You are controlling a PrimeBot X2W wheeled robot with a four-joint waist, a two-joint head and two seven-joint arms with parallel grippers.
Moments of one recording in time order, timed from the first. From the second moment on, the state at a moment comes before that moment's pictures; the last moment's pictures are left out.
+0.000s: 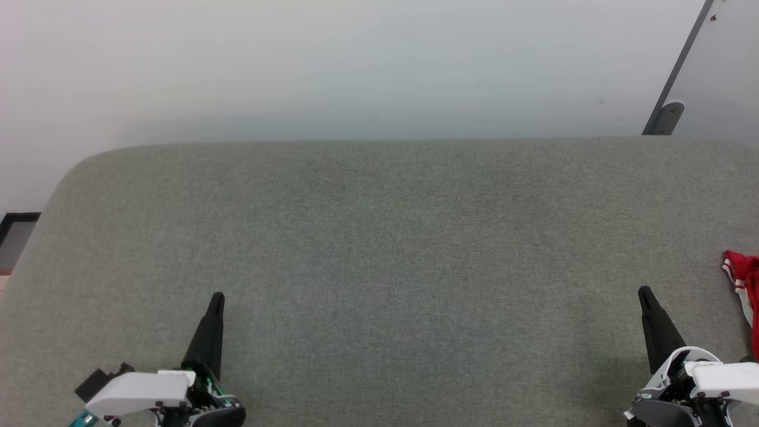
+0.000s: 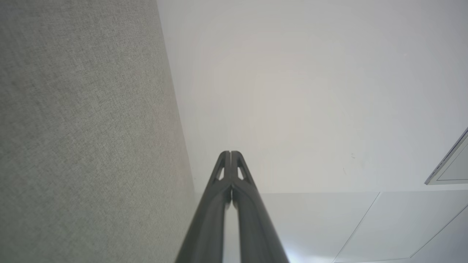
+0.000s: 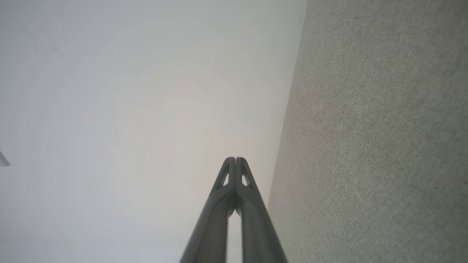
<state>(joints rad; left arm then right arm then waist) -0.10 0.06 0.11 0.25 -1.62 -0.13 0.11 -0.11 -0.06 -0.10 0.25 1.62 0.13 0.11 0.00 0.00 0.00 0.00</state>
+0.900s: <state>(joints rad) -0.10 0.05 0.11 0.25 -1.62 -0.13 0.11 -0.11 -0.06 -0.11 0.25 1.62 0.13 0.11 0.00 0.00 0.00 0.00</state>
